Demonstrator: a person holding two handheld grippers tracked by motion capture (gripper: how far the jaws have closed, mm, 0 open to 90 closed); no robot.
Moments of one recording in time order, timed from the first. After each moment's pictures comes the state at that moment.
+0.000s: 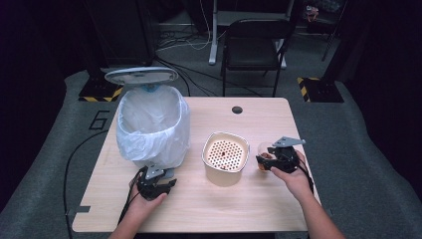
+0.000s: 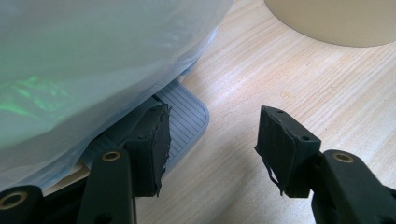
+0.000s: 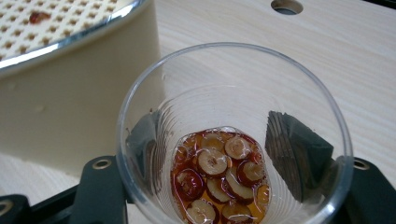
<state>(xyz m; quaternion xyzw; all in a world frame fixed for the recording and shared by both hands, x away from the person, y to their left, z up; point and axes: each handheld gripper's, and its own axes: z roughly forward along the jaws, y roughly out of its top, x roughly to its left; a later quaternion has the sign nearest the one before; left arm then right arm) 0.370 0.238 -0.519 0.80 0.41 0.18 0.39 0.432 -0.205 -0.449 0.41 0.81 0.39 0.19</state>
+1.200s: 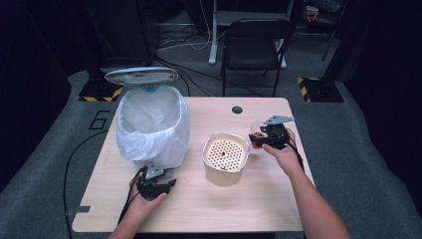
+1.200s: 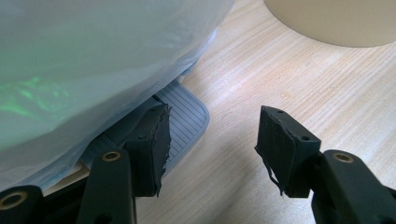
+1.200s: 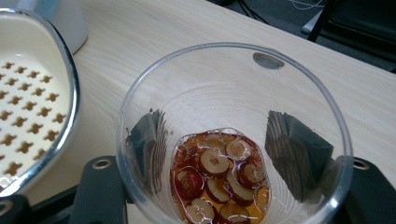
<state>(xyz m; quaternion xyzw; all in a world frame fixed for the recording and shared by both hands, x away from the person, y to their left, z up) 0.371 0.238 -0.519 0.80 0.41 0.17 0.39 0.499 -0.186 -0.431 0.39 0.80 0.40 0.21</state>
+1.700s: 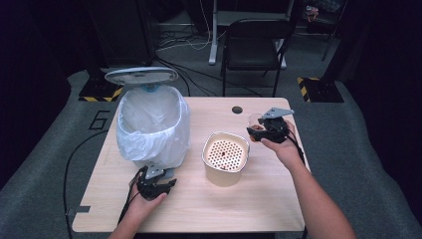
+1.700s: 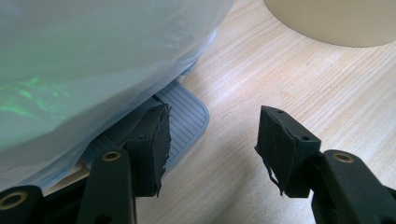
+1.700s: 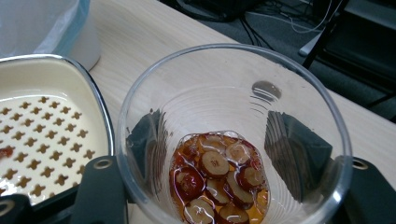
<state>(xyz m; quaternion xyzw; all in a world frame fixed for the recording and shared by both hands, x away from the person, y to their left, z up) 0.371 0.238 -0.519 0.80 0.41 0.17 0.39 0.498 -0.175 -0.400 0.35 0.81 0.41 0.24</state>
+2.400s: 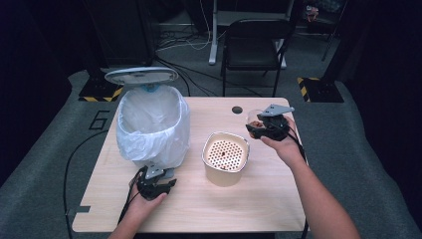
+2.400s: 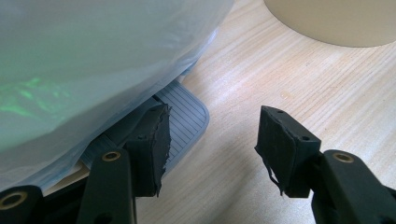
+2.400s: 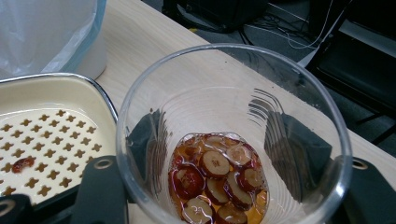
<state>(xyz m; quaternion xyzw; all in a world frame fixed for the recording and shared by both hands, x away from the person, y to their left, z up) 0.371 0.238 -0.519 0.80 0.41 0.17 0.39 0.491 -0.169 -0.379 0.33 0.81 0.41 0.26</state>
